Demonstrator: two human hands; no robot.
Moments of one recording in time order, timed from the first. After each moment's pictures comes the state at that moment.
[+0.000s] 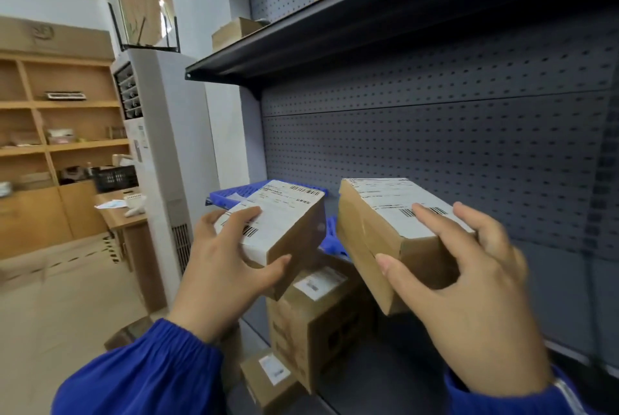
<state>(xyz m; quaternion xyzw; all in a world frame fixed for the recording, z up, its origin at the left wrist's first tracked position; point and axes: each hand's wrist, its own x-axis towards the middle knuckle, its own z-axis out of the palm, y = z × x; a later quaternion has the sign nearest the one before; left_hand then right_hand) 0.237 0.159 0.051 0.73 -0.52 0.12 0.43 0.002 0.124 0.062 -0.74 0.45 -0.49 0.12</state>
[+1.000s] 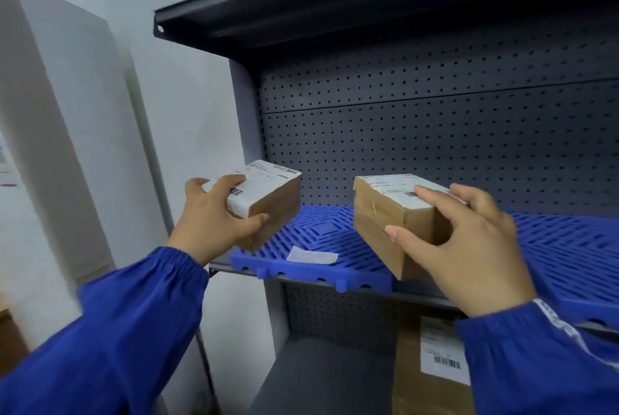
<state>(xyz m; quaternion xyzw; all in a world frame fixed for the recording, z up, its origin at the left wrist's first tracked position) 0.742 -0.140 0.099 0.64 -0.66 0.02 0.40 0.463 -0.063 0.080 -0.62 0.64 -0.45 0.01</state>
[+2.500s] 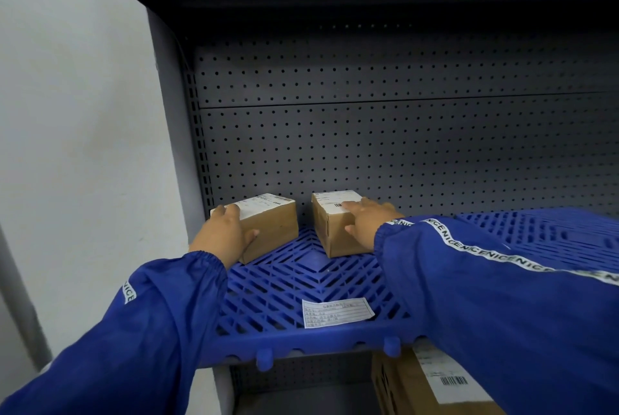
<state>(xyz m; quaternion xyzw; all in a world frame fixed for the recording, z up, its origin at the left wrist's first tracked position) 0.762 -0.394 0.046 0.58 -0.77 -0.02 0.26 0.531 -0.327 0.069 -0.59 0.81 -0.02 0.02</state>
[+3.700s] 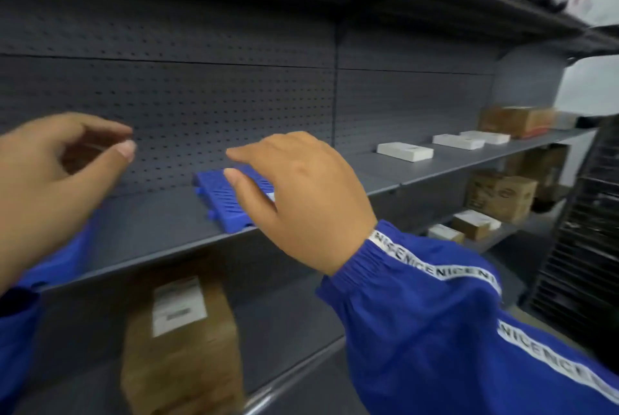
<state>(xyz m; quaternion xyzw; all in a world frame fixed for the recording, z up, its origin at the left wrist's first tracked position) 0.565 -0.103 0.063 0.23 -0.82 -0.09 0.51 0.381 0.086 0.093 -0.61 0.58 -0.38 -0.37</state>
